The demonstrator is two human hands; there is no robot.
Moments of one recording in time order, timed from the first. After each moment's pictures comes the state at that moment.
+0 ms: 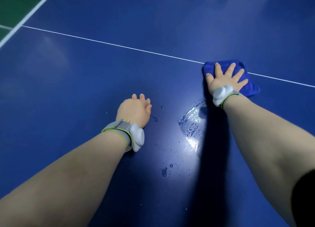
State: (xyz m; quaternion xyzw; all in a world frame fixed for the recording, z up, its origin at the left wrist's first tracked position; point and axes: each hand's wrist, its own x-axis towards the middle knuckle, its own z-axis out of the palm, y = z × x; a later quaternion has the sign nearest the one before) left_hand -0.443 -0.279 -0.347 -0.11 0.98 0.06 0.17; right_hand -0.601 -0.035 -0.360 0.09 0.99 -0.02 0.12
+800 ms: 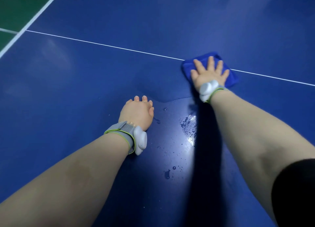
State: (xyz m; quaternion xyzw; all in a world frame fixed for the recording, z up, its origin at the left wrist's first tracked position) left_hand -0.440 -0.269 -0.316 -0.06 0.98 0.00 0.18; right_hand -0.612 -0.081 -0.362 -0.01 0.99 -0.04 0.12
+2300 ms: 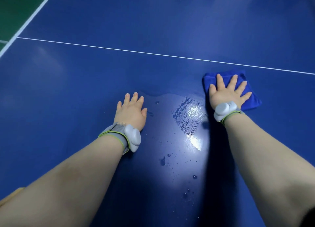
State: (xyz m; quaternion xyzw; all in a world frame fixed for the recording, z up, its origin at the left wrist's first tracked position) left_hand -0.420 -0.270 -0.339 -0.10 0.98 0.08 0.17; right_hand -0.524 0.003 -0.361 0.15 0.98 -0.05 0.11
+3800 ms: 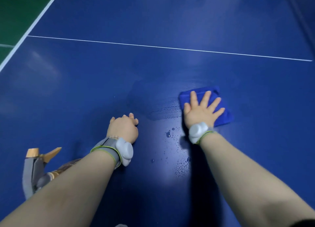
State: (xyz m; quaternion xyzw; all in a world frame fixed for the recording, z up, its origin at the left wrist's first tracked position) left_hand -0.308 -0.296 -0.320 -0.06 0.95 -0.04 0.29; right_hand -0.372 -0.070 -0.355 0.12 0.98 -0.05 0.13
